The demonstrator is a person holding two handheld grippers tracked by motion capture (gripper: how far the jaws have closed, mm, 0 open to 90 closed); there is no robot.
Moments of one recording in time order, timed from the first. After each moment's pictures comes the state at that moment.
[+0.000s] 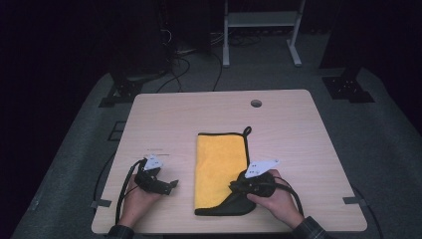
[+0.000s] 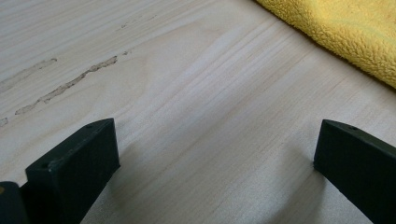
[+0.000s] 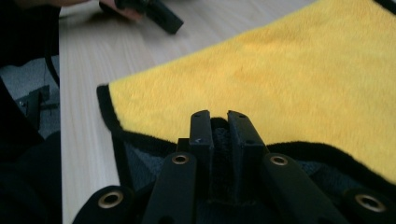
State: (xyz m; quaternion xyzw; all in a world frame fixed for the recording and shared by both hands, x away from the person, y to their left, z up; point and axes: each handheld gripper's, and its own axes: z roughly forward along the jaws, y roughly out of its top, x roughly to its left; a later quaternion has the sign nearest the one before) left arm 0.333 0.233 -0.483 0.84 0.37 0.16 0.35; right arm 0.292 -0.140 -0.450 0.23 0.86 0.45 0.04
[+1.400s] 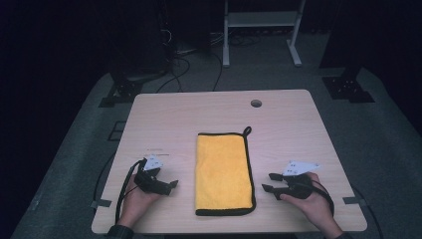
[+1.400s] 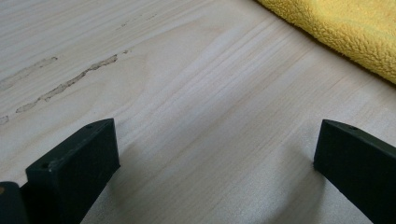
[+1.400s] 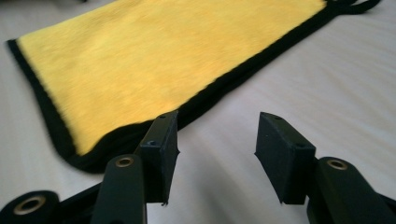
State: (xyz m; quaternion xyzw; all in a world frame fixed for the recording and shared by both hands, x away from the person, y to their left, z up) left arm 0.331 0.234 -0.484 0.84 0.37 0.16 0.35; right arm 0.290 -0.234 -0.459 0.33 0.84 0.42 0.11
